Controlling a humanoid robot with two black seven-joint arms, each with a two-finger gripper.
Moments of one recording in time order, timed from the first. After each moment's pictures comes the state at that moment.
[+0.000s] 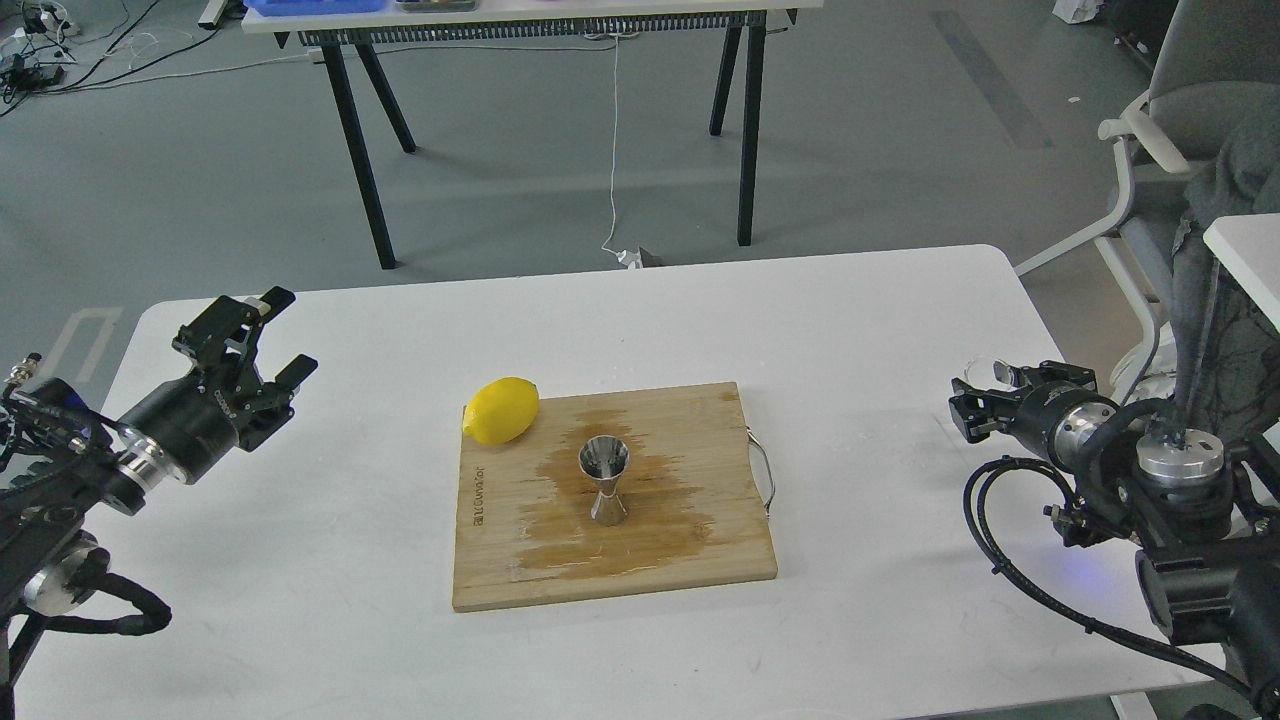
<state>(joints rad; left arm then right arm) -0.43 0.48 -0.91 -0.75 0.87 -0.49 -0.49 0.30 -0.29 1.45 0.90 0.22 -0.24 -0.35</state>
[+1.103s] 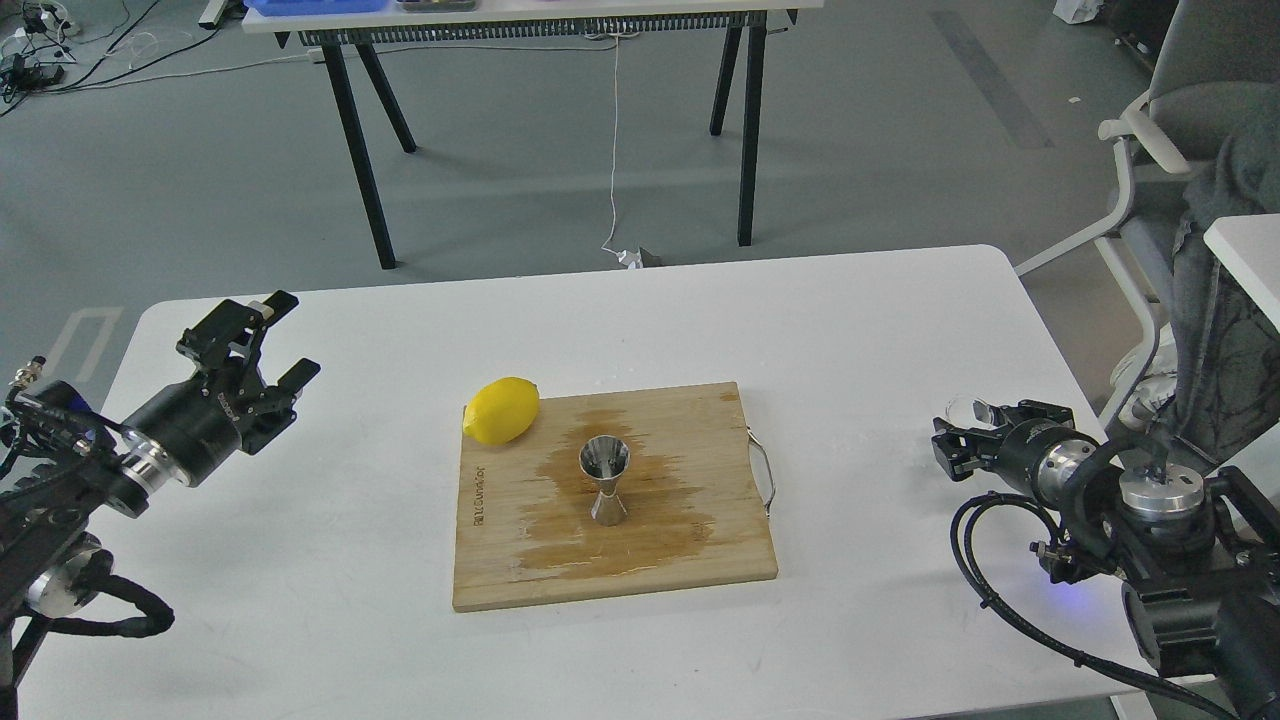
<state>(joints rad) -0.43 0.47 -0.90 -0.75 0.87 -0.49 -0.49 0.26 -0.26 1.43 0.89 0.22 -0.23 -0.36</state>
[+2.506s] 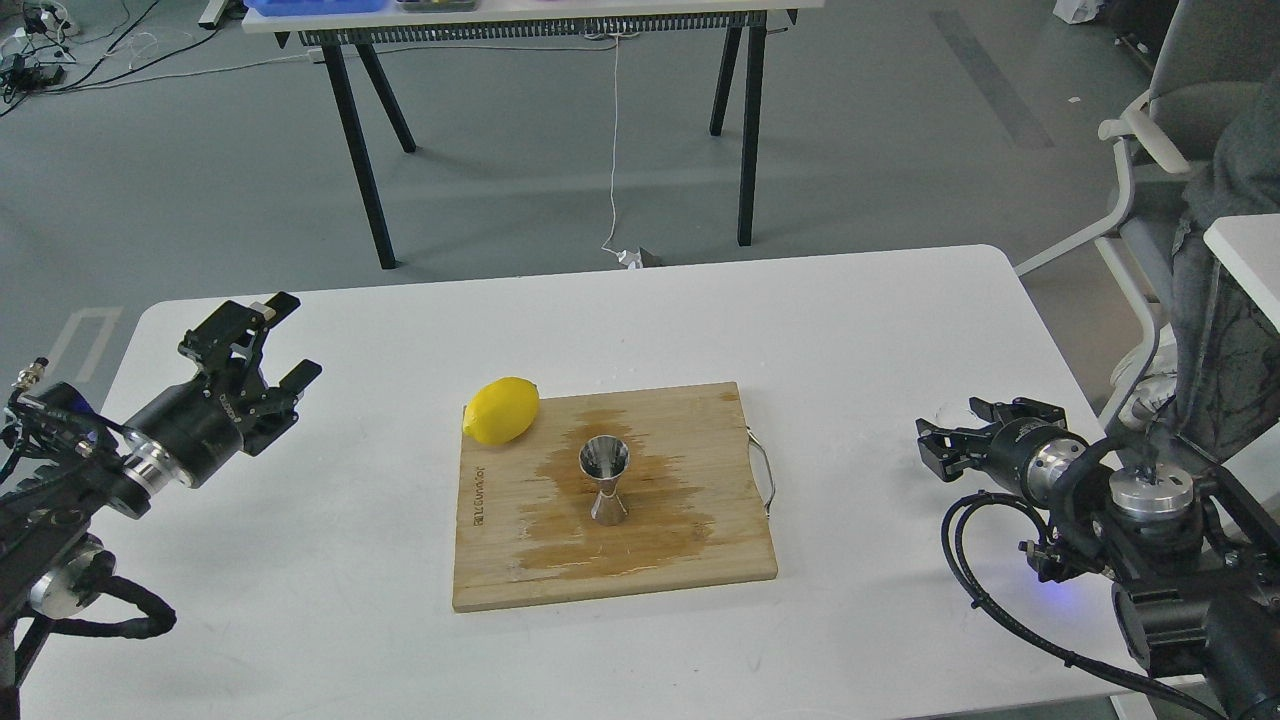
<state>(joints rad) -0.43 0.47 -0.90 -0.75 0.87 -0.49 -0.49 0.26 -0.24 1.44 0.90 0.22 -0.22 -0.37</state>
